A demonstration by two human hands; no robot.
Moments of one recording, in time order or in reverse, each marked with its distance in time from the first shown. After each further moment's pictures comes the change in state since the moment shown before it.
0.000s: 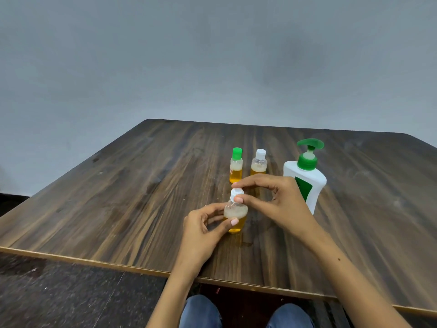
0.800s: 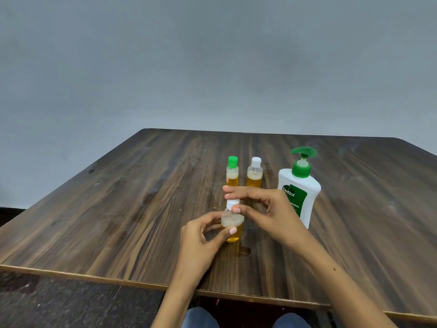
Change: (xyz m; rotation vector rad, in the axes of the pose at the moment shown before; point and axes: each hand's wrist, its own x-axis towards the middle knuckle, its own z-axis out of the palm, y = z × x) left_hand -0.001 0.003 0.003 0.073 0.029 0.042; right_hand -0.003 0.004 0.005 0.133 -0.053 0.078
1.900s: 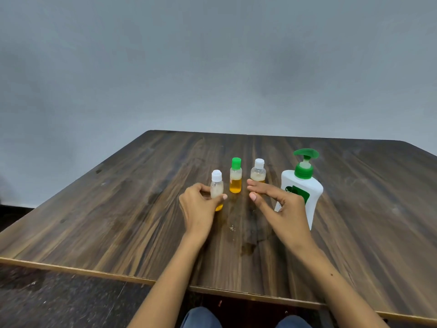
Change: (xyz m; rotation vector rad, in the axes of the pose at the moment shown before) left_hand 0.071 -0.010 0.004 0.315 0.433 -0.130; right_hand -0.010 0.012 0.004 -0.079 0.362 0.031
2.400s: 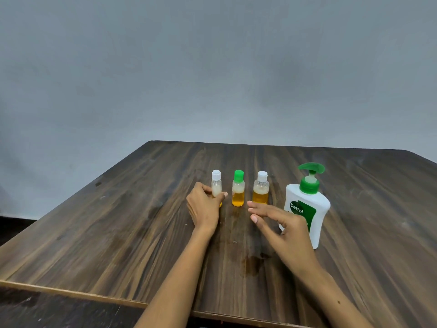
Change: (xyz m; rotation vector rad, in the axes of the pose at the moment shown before) left_hand 0.045 -0.009 0.035 0.027 0.101 -0.004; right_hand -0.004 0.014 0.004 -0.076 -0.017 -0.078
